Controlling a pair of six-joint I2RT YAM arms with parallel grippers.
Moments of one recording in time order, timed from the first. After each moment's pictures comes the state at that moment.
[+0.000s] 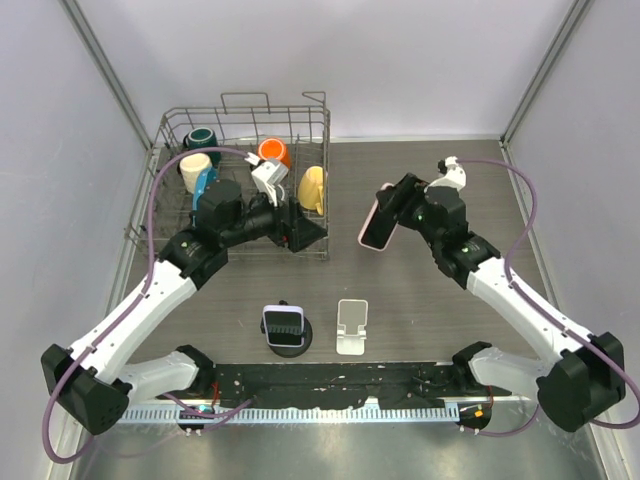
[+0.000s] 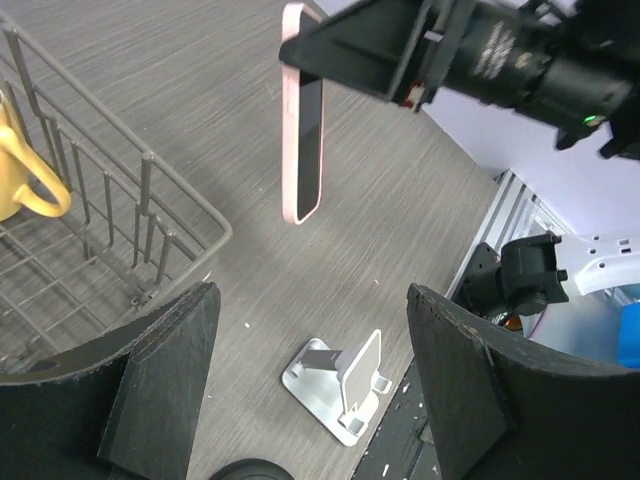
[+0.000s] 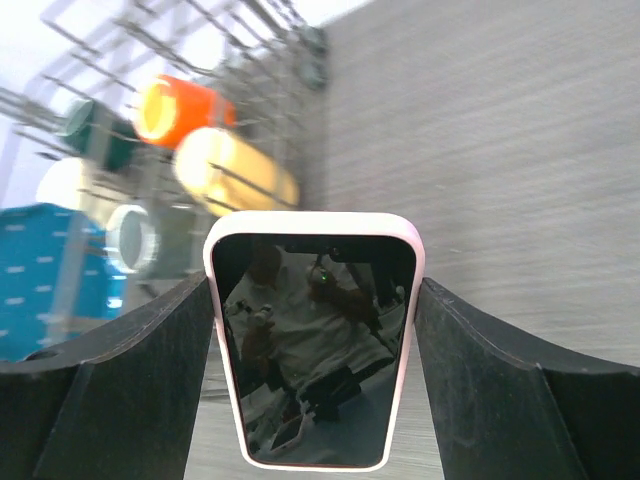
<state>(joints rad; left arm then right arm) -0.58 1.10 1.07 -0.22 0.44 -0.34 0.45 1.12 0.83 -0.04 0.24 0.66</state>
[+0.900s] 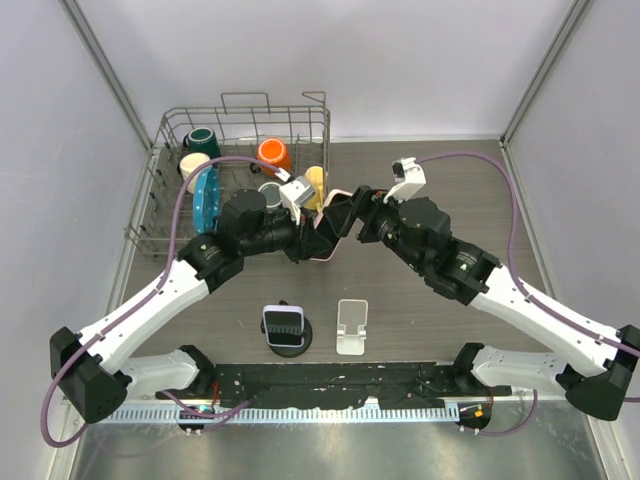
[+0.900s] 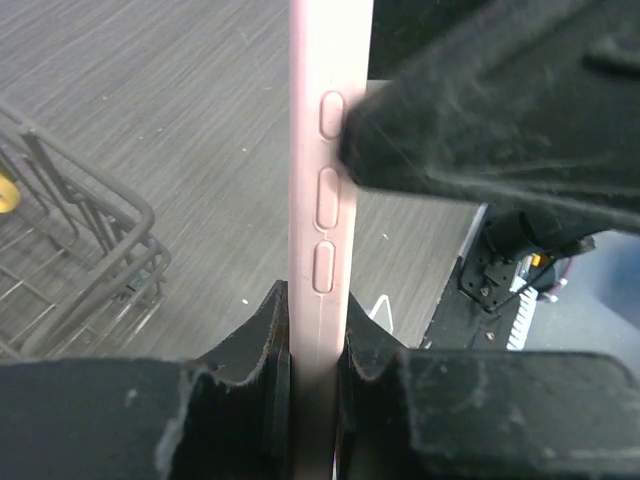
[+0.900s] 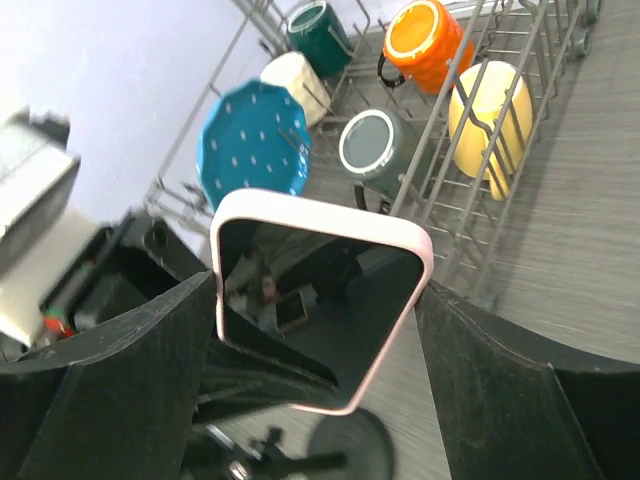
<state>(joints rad) -0.71 1.15 1.04 -0.24 0.38 -0.22 0.91 1.08 1.09 -0.15 0.34 0.71</state>
